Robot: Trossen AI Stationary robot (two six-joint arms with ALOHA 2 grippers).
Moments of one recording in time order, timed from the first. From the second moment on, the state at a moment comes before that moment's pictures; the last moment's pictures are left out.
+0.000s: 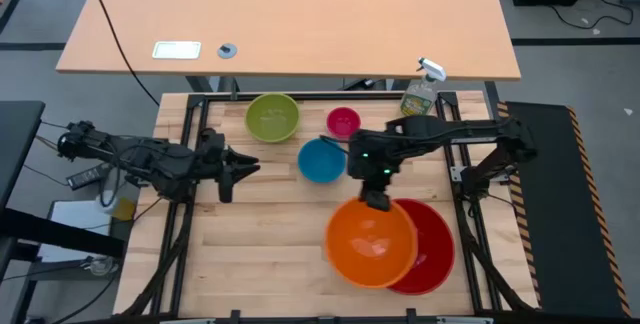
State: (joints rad) left arm -0.32 0.77 0.86 -0.41 -0.51 -0.62; right arm 0.04 1.59 1.63 -1.18 -0.42 0.27
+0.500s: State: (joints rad) left arm -0.18 1.01 0.86 -0.21 -0.40 -0.60; right arm -0.01 1.28 1.02 -1.02 -0.34 0.25
